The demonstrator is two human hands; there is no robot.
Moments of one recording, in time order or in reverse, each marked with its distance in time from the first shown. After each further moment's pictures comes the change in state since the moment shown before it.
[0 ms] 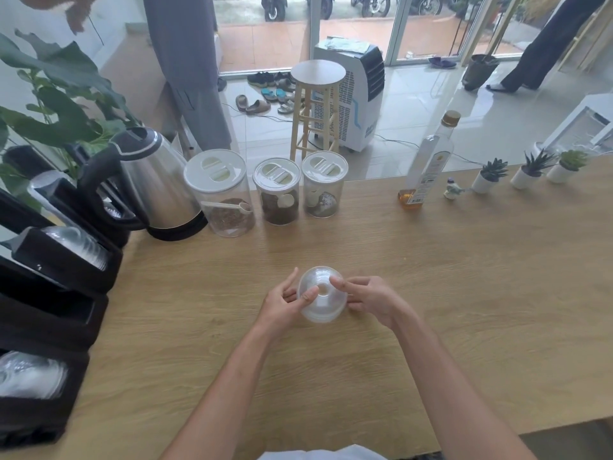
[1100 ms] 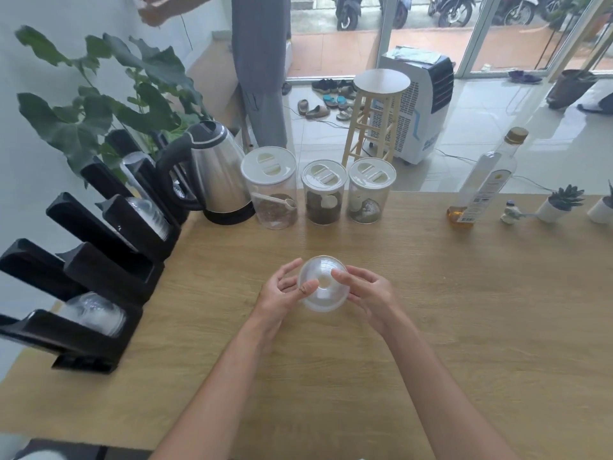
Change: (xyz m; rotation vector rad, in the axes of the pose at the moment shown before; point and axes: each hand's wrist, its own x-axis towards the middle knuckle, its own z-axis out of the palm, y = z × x) left_hand -0.036 0.007 -0.037 -0.251 0.189 0.058; right_hand 0.014 -0.013 0.051 0.279 0.046 -0.108
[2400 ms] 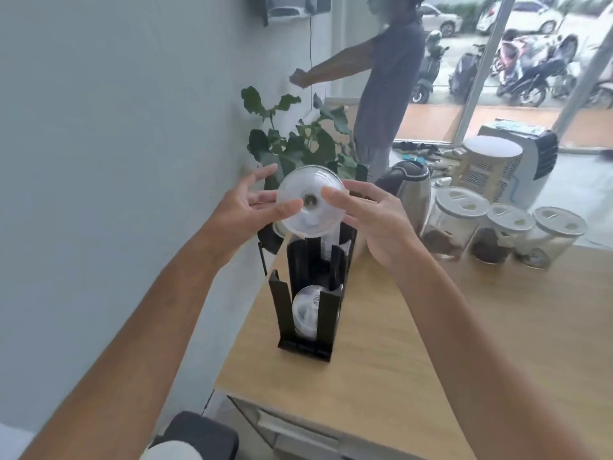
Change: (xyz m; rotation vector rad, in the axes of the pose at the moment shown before) left_hand -0.195 0.193 -0.414 0.300 0.215 0.440; right_hand -0.127 -0.072 0.449 -0.181 -0.275 -0.511
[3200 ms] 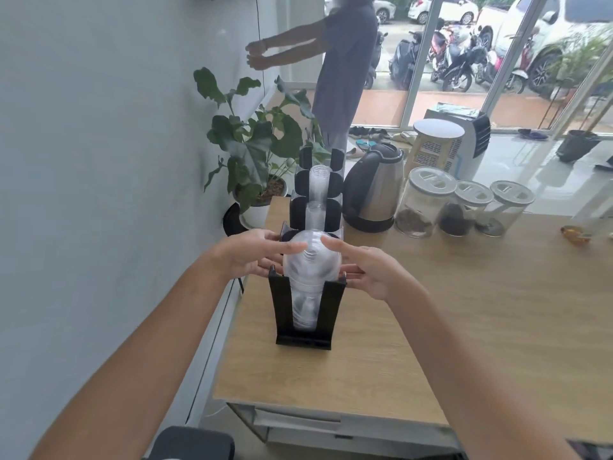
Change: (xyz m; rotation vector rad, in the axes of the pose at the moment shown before) left_hand 0.052 -0.097 0.001 0.074 -0.522 -0.439; right_hand -0.011 0.098 0.001 -0.085 0.083 0.533
